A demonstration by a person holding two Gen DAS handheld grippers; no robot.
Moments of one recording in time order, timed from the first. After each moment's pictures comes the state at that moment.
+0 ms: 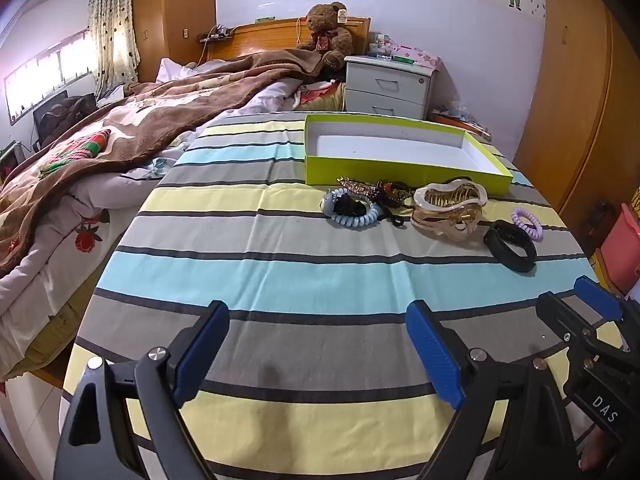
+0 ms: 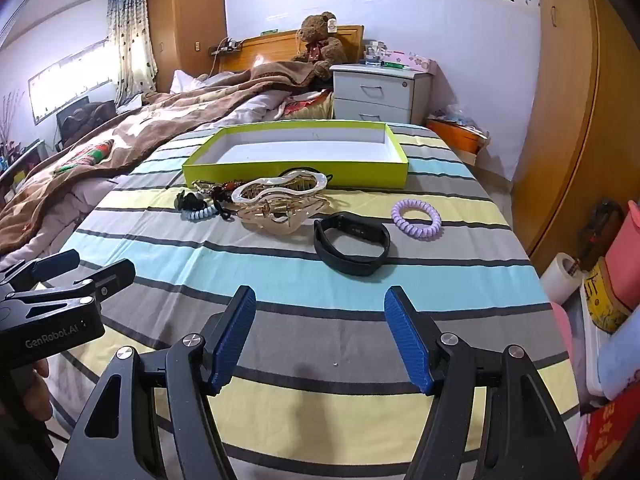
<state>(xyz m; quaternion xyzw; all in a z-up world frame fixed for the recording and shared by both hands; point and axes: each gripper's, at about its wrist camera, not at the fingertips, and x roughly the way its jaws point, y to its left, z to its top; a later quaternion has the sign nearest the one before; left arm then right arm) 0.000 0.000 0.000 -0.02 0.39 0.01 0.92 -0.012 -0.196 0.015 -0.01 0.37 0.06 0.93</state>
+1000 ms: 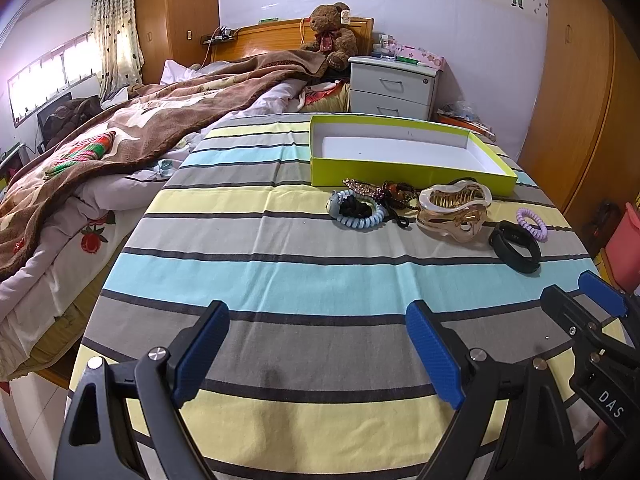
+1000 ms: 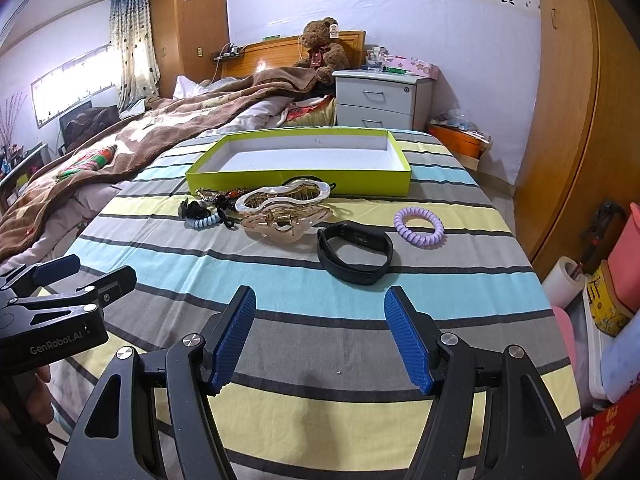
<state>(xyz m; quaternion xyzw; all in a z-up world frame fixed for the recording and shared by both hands) -0.001 -0.001 0.001 -0.02 0.39 0.02 0.92 -0.009 -0.195 0.017 0.00 0.36 0.07 0.93</state>
